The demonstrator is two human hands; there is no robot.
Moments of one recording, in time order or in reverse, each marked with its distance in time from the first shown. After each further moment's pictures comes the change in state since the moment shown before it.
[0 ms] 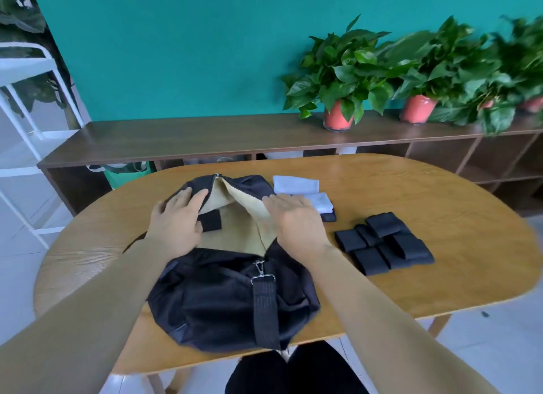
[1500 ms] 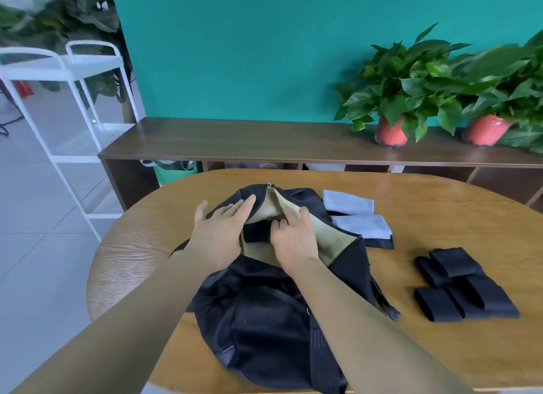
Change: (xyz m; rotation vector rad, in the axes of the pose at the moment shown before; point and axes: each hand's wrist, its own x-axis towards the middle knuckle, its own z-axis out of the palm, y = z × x) left_hand -0.004 -0.019 -0.004 0.019 -0.007 0.057; right_hand 0.050 -0.076 0.068 -0.273 -0.457 -0.098
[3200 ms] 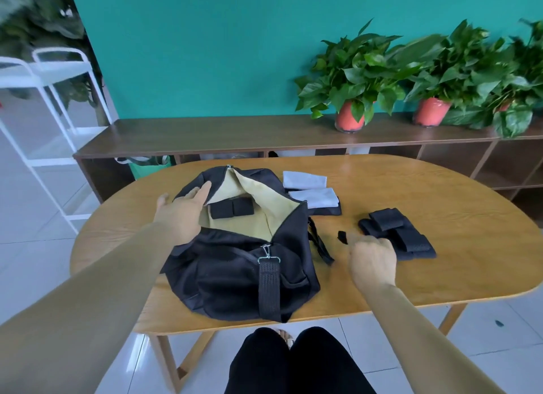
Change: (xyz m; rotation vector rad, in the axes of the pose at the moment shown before) left_hand -0.011 0.006 0.009 0.073 -0.107 -0.108; right_hand -0.199 0.122 0.043 0.241 0.213 0.456
